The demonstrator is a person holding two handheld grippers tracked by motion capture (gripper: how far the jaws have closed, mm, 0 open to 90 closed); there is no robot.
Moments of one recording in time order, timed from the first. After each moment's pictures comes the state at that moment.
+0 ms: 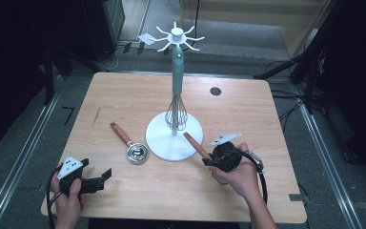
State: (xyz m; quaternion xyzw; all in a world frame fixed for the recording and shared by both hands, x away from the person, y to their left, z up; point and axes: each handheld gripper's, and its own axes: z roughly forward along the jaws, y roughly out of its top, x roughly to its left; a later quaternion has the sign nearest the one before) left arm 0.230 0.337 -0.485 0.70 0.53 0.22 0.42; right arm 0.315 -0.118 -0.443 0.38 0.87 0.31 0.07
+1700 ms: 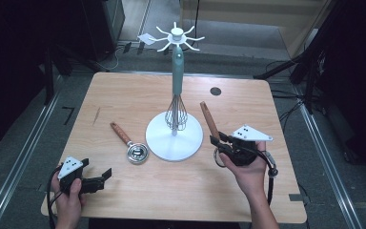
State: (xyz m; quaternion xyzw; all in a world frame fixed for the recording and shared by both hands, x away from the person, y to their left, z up) left arm 0.231 0.337 -0.485 0.70 0.53 0.22 0.42; right arm 0.302 -0.145 -0.400 0.41 0.74 0.50 0.19
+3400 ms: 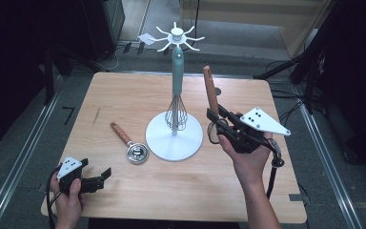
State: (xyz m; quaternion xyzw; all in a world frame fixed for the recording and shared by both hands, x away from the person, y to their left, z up) left arm 0.231 0.338 -0.485 0.70 0.54 0.22 0.42; right arm 0.292 -0.127 -0.319 0.35 0.66 0.62 0.25
